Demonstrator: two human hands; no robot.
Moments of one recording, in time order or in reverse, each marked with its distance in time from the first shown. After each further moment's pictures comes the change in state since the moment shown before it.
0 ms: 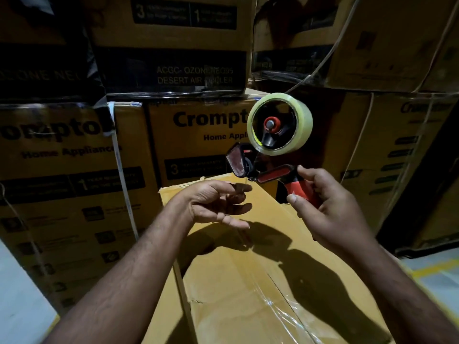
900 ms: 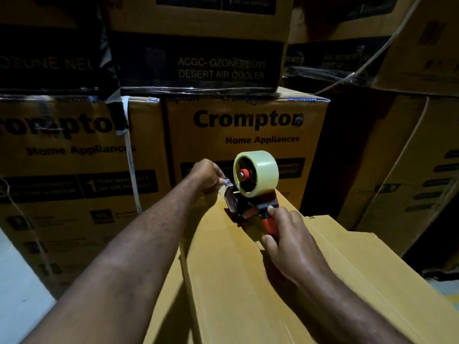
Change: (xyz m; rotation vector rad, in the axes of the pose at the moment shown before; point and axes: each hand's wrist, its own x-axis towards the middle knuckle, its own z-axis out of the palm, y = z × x) left_hand 0.094 0.076 -0.125 1.047 0.816 0.208; right_hand 0.044 0.017 0.135 -0.312 -0.280 0.126
